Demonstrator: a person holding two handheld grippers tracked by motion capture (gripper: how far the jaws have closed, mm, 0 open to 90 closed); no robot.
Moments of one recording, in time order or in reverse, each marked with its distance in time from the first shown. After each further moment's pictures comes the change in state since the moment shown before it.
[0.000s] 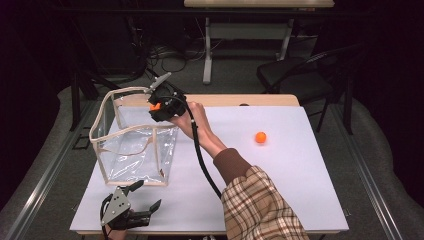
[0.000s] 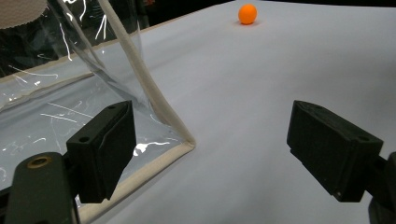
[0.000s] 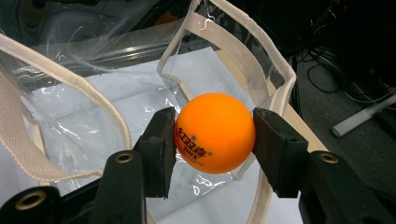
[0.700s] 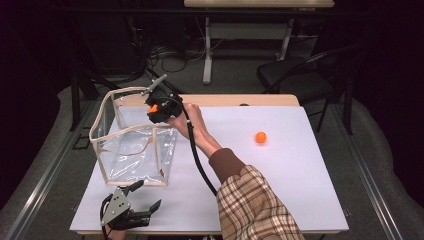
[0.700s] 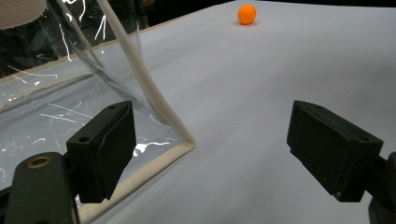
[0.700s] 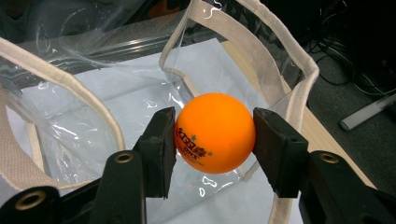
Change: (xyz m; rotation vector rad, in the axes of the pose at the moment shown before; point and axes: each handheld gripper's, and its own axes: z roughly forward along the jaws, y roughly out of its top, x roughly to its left) left arm 0.000 0.000 0.000 0.000 -0.001 0.000; right arm 0.000 -0.002 0.020 0.034 0.019 0.010
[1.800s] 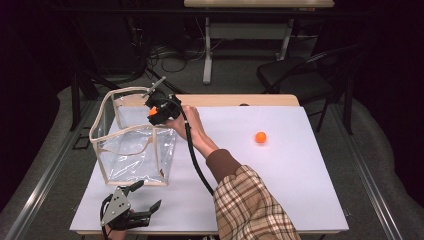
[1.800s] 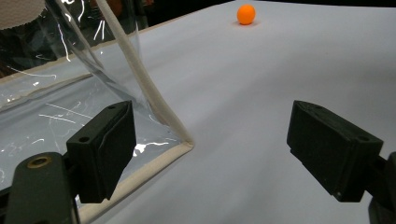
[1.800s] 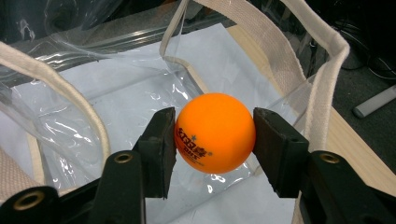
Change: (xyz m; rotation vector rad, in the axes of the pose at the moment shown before) left arm 0.000 0.000 0.000 -0.001 -0.002 0.002; right arm -0.002 -0.005 0.019 0.044 0.021 0.037
